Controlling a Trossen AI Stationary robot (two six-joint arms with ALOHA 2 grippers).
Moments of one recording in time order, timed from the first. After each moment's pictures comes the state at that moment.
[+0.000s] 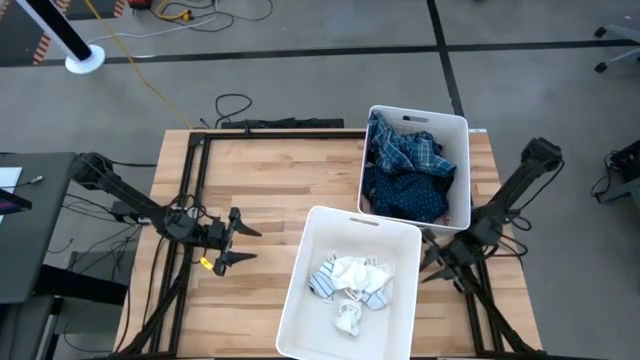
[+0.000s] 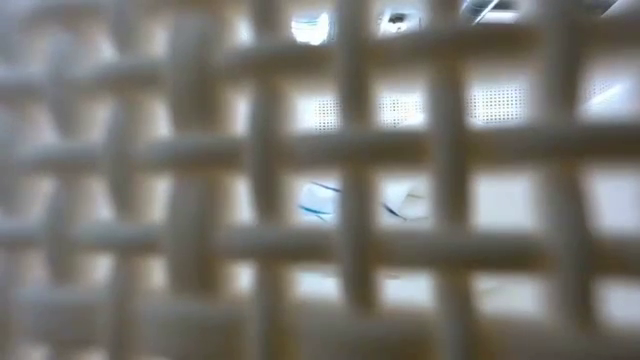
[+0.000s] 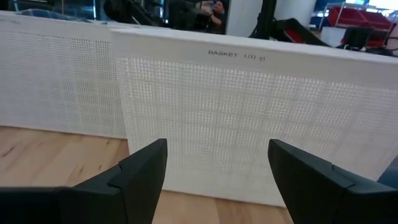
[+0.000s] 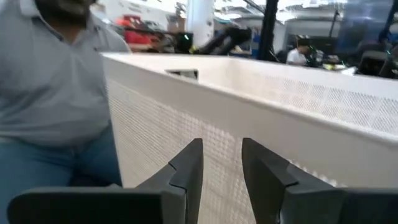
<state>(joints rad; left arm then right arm) -0.50 0.72 0.01 0.72 -0.40 -0.10 0.83 0.54 0.01 0.61 0.25 -0.08</state>
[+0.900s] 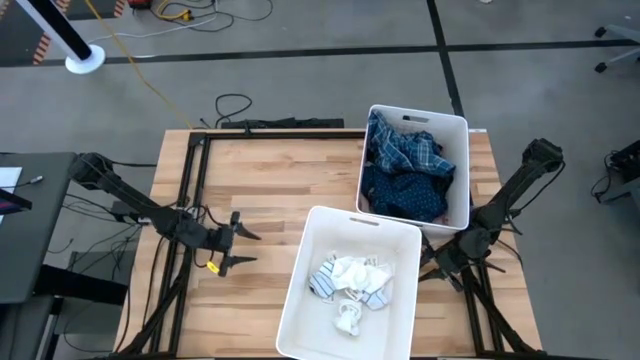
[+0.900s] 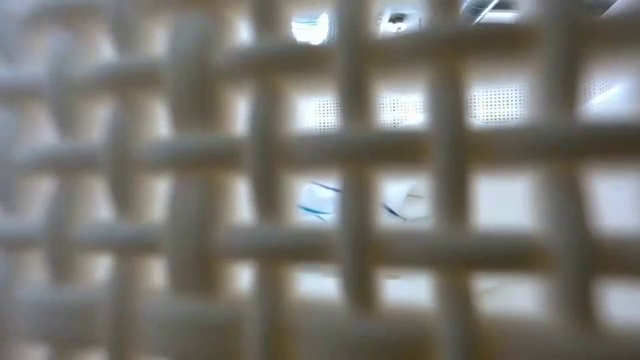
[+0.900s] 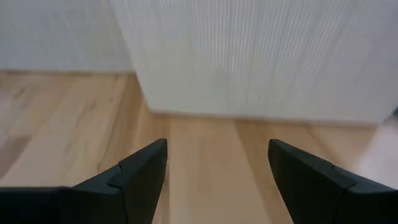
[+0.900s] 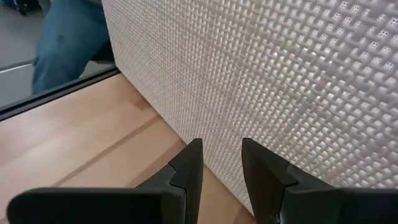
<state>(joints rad) -0.50 0.72 0.01 0.44 -0.40 -0.10 0.80 0.54 0.01 0.18 0.25 -0.09</state>
